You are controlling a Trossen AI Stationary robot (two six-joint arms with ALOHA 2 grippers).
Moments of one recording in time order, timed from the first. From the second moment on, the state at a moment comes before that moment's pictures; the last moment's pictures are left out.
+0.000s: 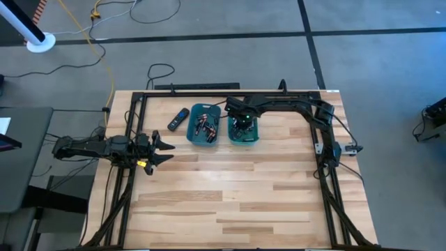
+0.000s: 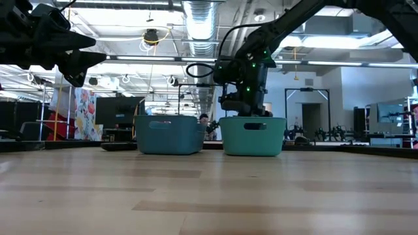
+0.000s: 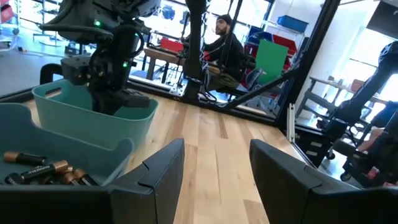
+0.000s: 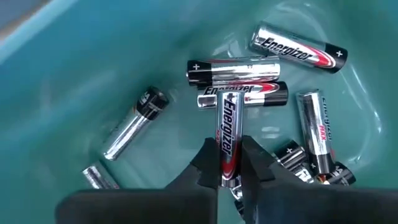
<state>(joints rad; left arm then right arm) -0.11 0.02 0.01 0.05 -0.14 -0.25 -0.40 2.05 1.49 -0.81 0.02 0.21</state>
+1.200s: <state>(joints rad) -0.11 0.02 0.01 0.04 -0.14 -0.25 -0.21 1.14 0.87 -0.38 0.03 0.32</state>
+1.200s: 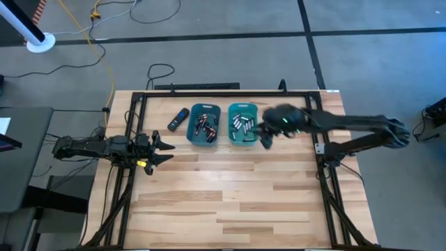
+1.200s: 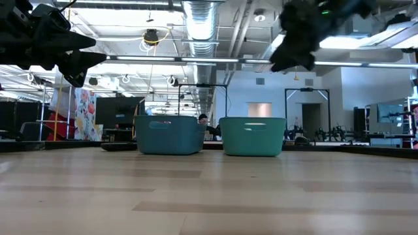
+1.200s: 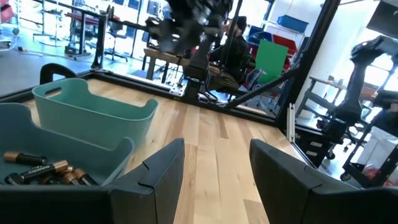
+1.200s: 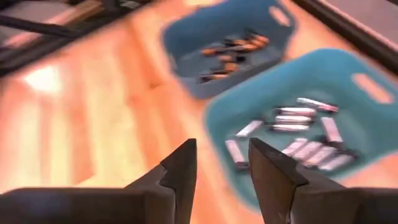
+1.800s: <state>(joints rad) -0.11 0.02 0.01 0.04 -0.14 -0.25 0.10 0.76 0.36 -0.08 0.08 0.30</state>
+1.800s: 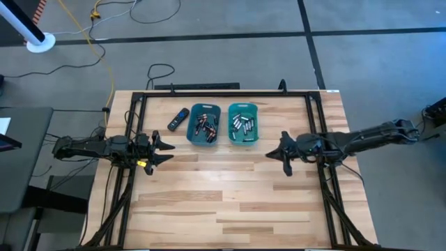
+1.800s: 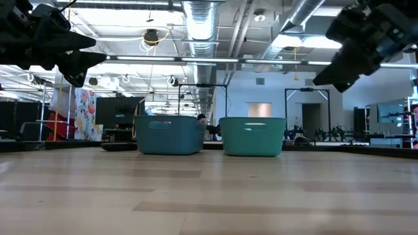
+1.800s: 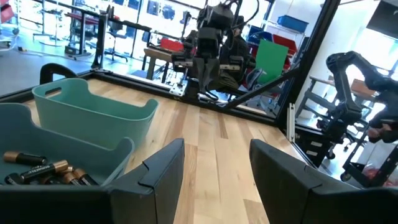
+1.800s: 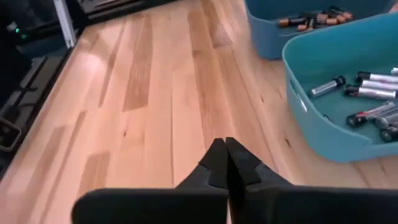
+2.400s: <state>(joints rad) -0.11 0.02 0.01 0.04 -0.14 -0.25 -0.03 0.32 0.10 -0.01 0.05 0.20</state>
